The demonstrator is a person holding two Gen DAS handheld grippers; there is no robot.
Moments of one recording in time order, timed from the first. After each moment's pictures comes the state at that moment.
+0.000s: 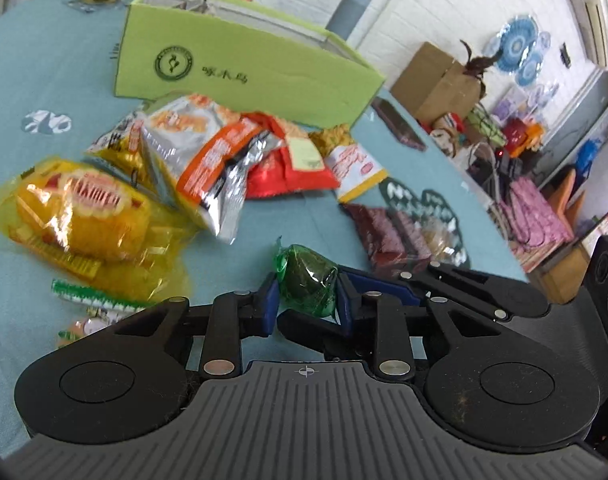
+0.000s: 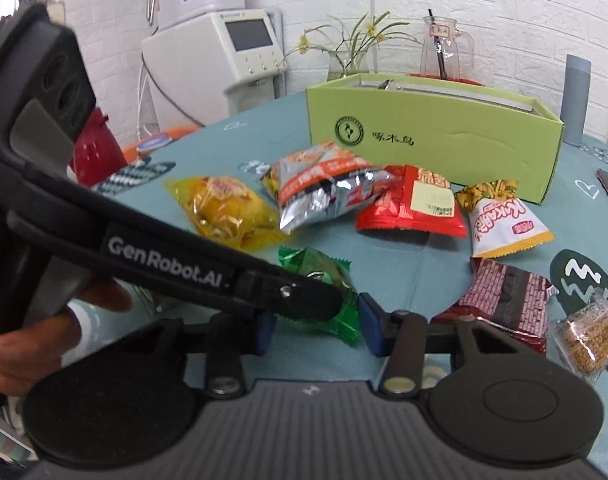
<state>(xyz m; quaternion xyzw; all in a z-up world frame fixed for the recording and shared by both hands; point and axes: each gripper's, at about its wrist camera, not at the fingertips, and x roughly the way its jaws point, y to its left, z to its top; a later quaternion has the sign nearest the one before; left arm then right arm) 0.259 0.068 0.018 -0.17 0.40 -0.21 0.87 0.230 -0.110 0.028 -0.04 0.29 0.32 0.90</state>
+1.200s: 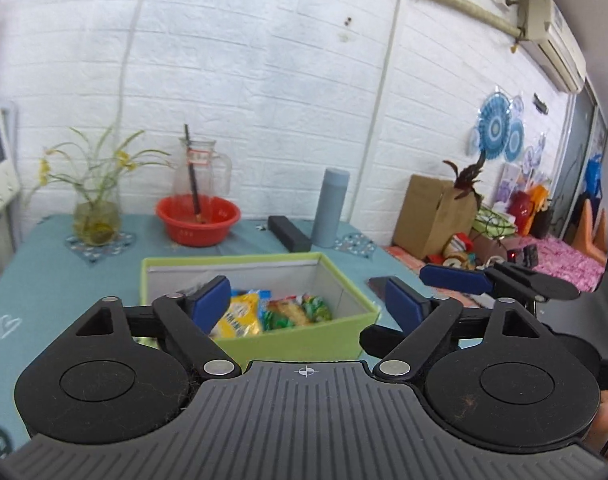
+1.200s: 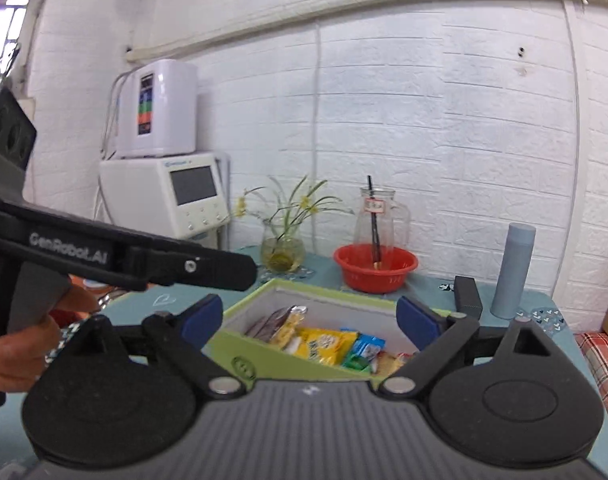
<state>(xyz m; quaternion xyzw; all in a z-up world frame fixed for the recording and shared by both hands) 0.295 0.080 0.166 -0.06 0.19 -0.17 0.96 0.288 -0.126 0.156 -0.05 0.12 0.28 0.95</state>
